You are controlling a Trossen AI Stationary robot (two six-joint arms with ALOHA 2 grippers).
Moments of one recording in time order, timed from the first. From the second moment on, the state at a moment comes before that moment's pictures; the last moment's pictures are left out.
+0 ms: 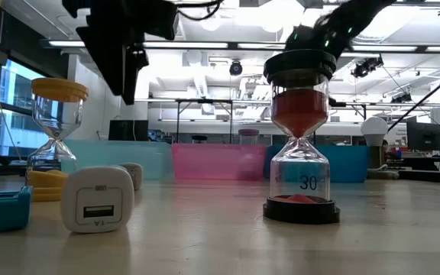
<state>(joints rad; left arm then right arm) -0.17 1.56 1.29 -1.03 -0.09 -0.30 -0.72 1.48 1.13 -0.52 -0.02 0.37</state>
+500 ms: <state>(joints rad) -0.20 1.56 1.28 -1.17 -0.18 -0.34 -0.30 1.19 1.08 -0.39 0.03 0.35</state>
